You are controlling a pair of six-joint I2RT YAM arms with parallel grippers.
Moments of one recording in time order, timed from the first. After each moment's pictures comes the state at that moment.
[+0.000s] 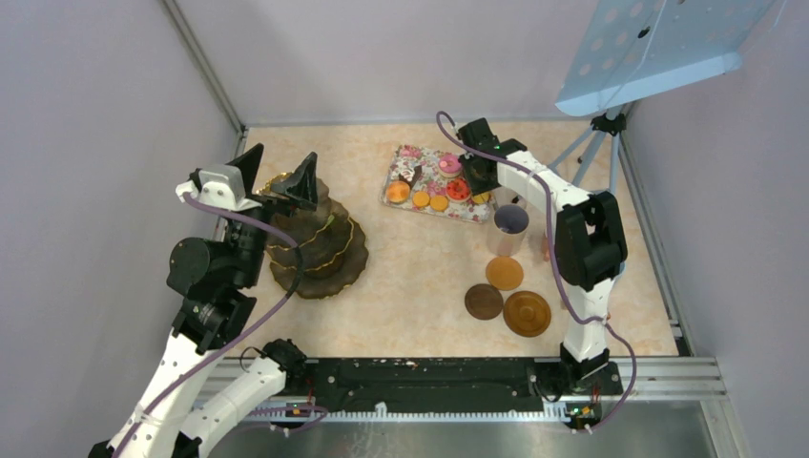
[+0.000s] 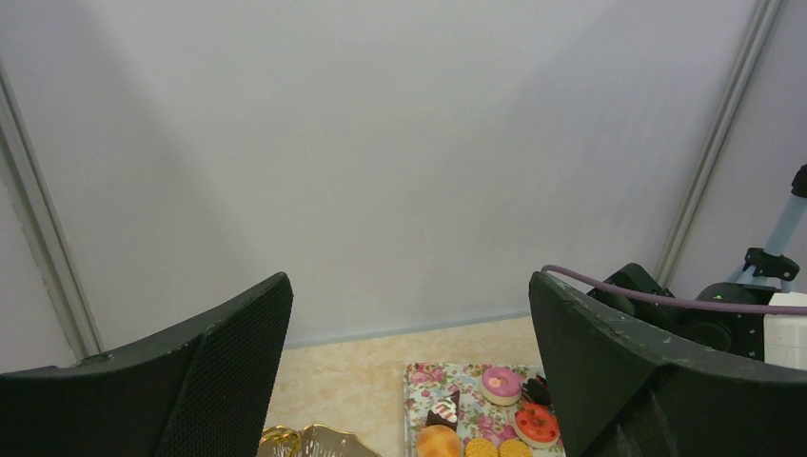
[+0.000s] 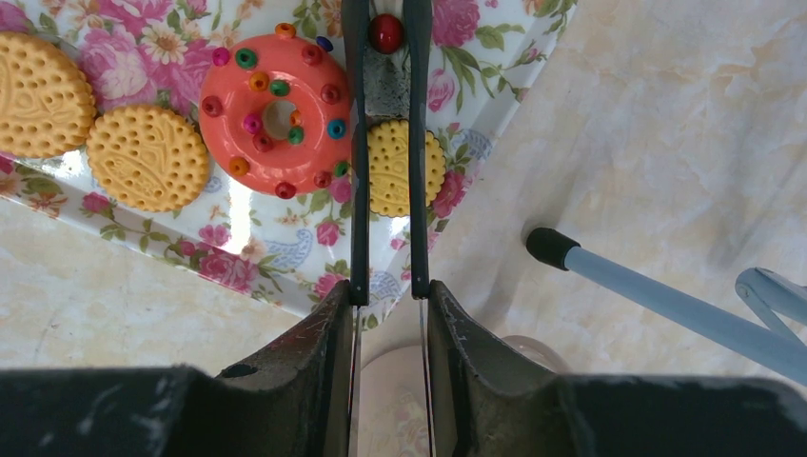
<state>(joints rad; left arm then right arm) -0.54 0.63 1.01 0.08 -0.24 0.03 0.46 1.99 1.67 -0.70 0.26 0.04</state>
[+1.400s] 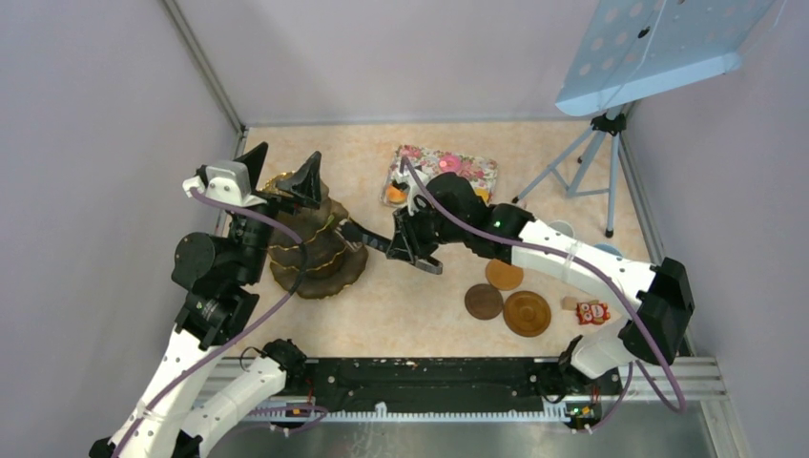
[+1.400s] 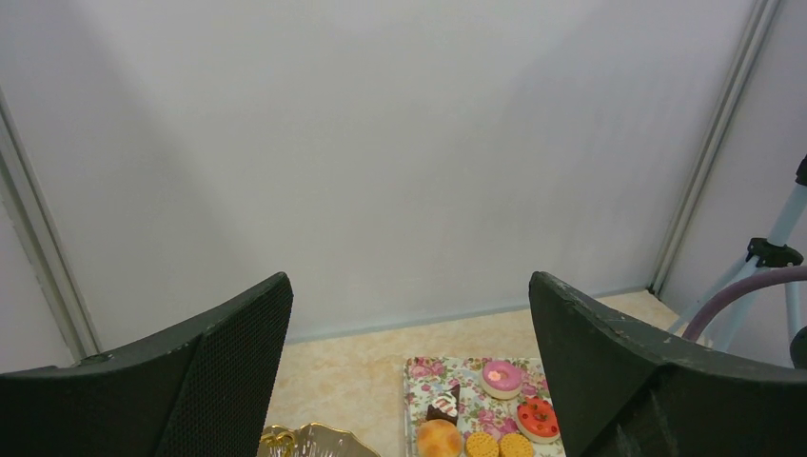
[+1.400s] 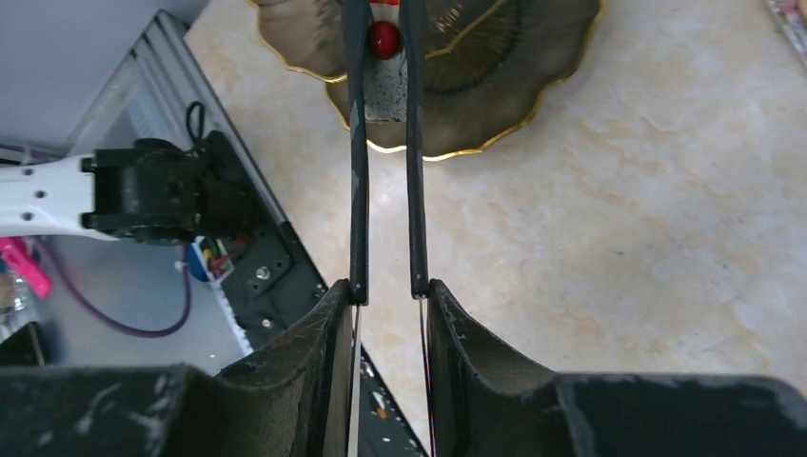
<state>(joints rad) -0.53 0.65 1.01 0.08 -0.23 0.03 0.95 1.46 1.30 -0.43 -0.21 0.32</state>
